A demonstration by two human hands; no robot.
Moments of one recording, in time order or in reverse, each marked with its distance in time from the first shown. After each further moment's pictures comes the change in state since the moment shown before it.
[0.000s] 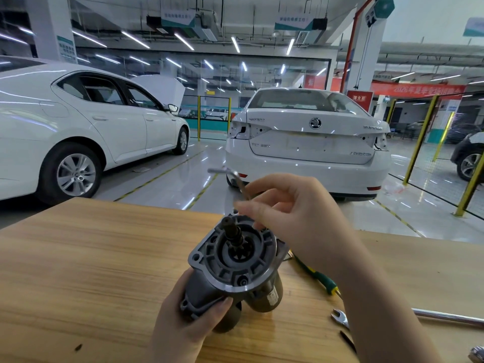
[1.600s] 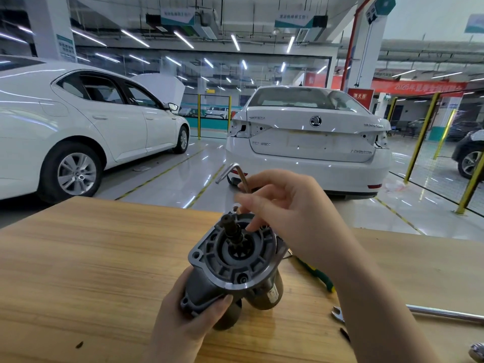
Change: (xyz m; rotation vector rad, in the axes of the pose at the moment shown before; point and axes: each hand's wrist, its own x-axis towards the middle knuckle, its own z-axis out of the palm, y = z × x) left_hand 0.000 -0.004 -0.003 -0.010 -0.050 -0.019; right_hand 0.003 0.004 0.003 0.107 -0.040 -0.021
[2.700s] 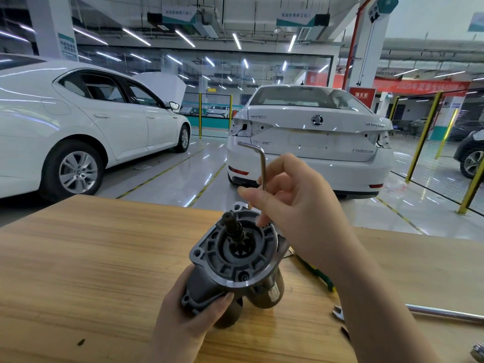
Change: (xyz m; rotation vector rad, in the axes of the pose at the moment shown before) left_hand 0.001 0.001 -0.003 0.030 -0.038 0.004; right_hand -0.001 -0.002 0.001 -0.065 0.133 -0.033
